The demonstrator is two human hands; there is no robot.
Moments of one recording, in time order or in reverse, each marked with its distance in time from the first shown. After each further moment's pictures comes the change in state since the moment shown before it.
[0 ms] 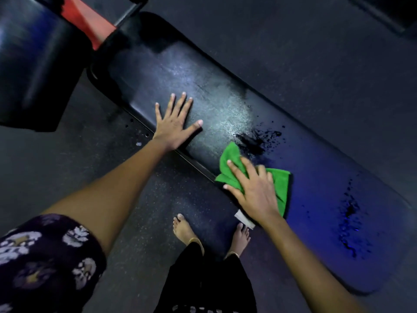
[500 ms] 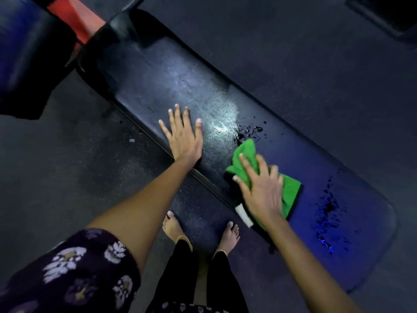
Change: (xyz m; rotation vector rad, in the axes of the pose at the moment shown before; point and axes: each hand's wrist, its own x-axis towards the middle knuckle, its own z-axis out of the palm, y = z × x) left_hand -0.028 0.097 0.055 -0.067 0.282 -0.373; right_hand -0.026 0.047 -0.015 0.056 0.008 0.208
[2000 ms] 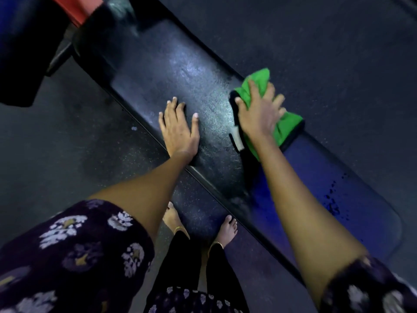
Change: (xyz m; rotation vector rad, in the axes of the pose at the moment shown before) left_hand 0.000 -0.003 0.013 -0.116 0.193 -0.005; right_hand 0.158 -0.014 -0.020 0.100 -0.023 0.252
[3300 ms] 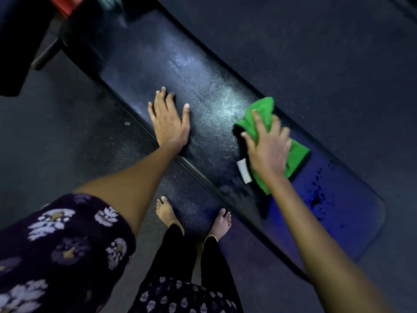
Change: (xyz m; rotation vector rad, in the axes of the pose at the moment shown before) left_hand 0.000 0.003 -0.003 0.048 -0.023 0.022; right_hand -0.081 0.076 -0.003 -0.097 0.012 -0.108
